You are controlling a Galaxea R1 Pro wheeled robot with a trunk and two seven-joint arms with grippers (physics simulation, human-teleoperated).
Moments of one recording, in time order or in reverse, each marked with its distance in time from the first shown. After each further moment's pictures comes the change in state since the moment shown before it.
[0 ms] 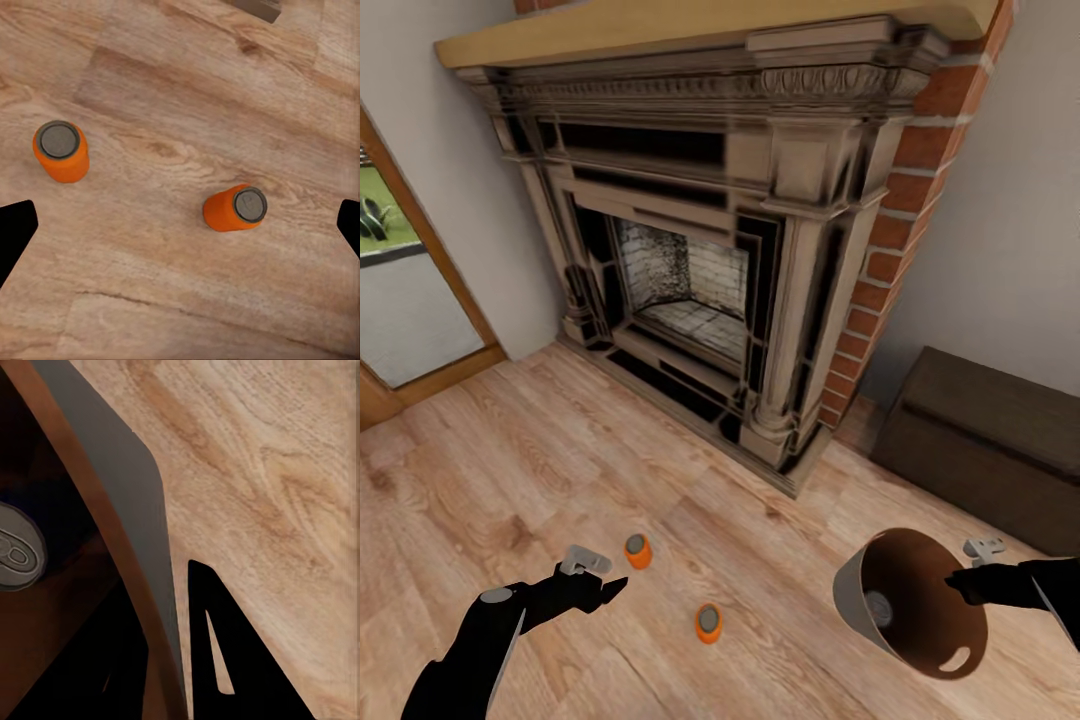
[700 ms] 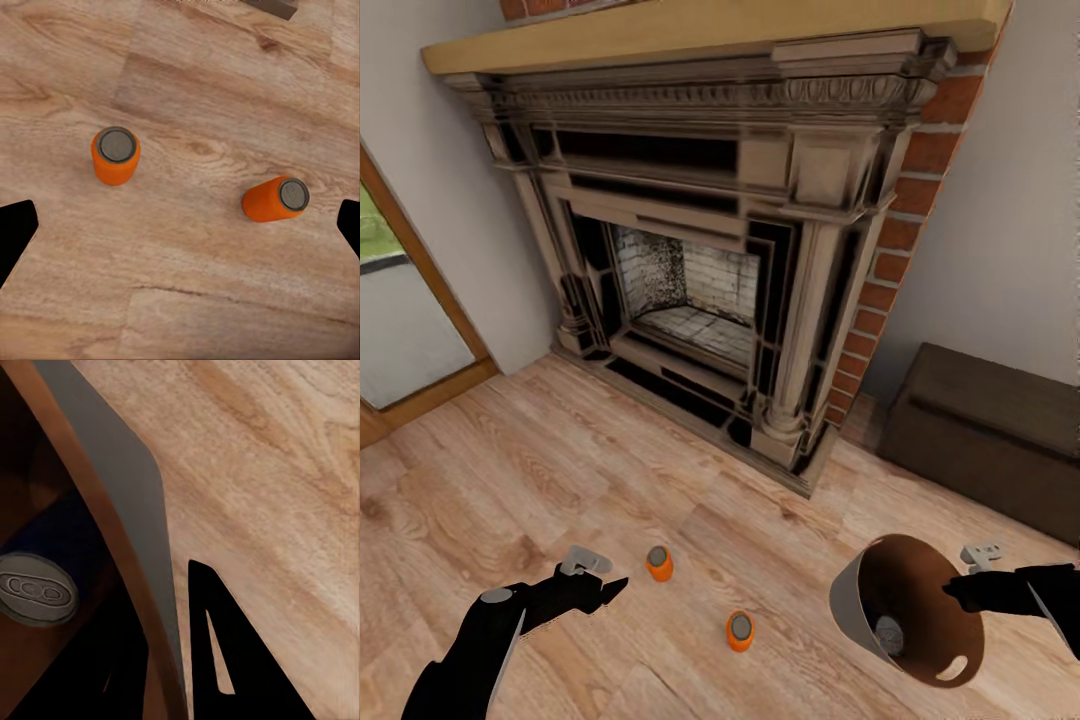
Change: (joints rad) left arm 0.000 -0.002 0.002 0.001 0.001 0.006 -0.001; right arm 0.000 0.008 0.002 0.035 -0.002 0.001 -0.001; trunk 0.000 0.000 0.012
